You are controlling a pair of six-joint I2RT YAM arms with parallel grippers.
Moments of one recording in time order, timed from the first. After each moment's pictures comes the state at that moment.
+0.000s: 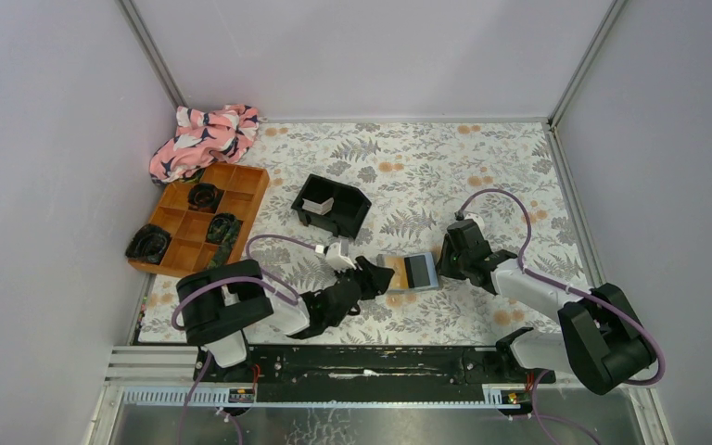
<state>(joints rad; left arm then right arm) -1.16 1.69 0.39 0.92 -0.57 -1.10 0.48 1.26 0.48 -0.17 0.10 0.61</state>
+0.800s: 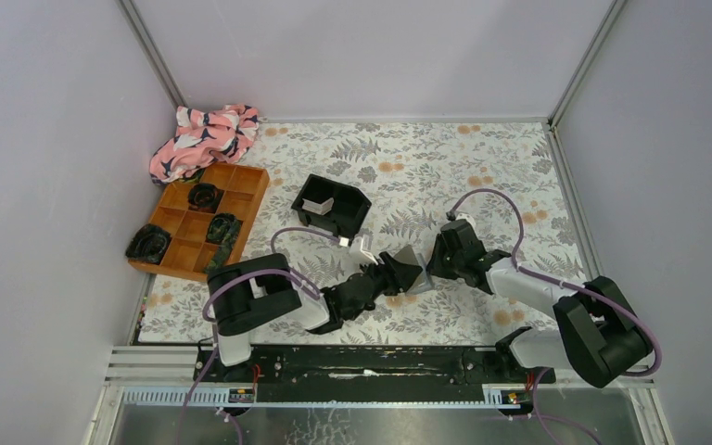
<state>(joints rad) -1.16 1.84 0.53 1.14 -0.45 -1.06 0.50 1.29 0.49 -0.12 0.06 0.63</state>
